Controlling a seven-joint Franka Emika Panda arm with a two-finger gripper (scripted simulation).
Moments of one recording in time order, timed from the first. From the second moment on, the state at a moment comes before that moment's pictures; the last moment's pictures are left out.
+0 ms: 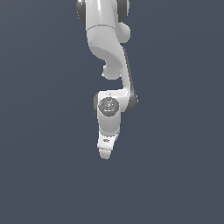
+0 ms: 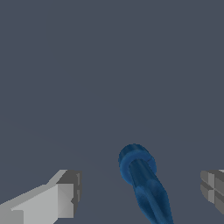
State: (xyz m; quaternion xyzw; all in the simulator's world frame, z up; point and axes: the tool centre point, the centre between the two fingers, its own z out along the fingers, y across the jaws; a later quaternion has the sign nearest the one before) arm 0.055 -0.010 0.043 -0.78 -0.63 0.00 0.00
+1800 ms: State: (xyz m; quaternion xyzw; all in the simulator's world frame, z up) arm 0.060 0.136 0.176 -0.78 -0.63 0.00 0.00
